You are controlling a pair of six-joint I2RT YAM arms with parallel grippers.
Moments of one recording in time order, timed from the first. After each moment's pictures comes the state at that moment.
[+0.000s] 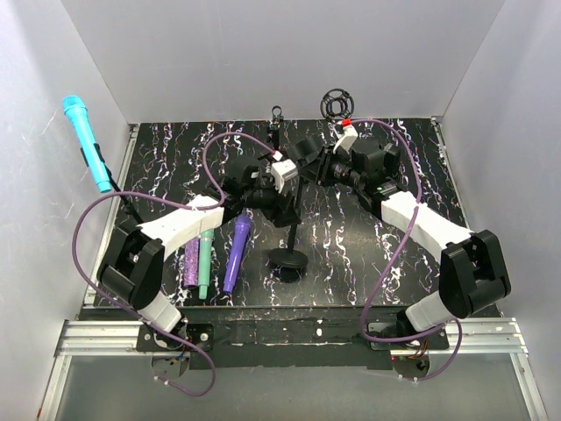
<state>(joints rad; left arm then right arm) -0.59 1.59 1.09 -0.10 0.62 0.05 0.47 1.49 1.05 0.15 -0.36 0.53</state>
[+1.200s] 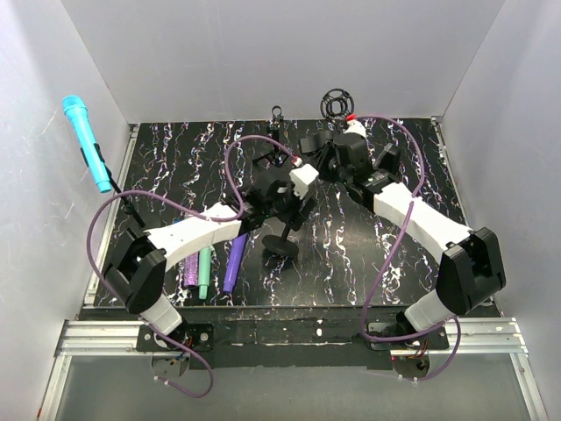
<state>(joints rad) -0.84 1.62 1.15 -0.13 -0.09 0.06 0.58 1.53 1.26 -0.24 0.18 0.73</state>
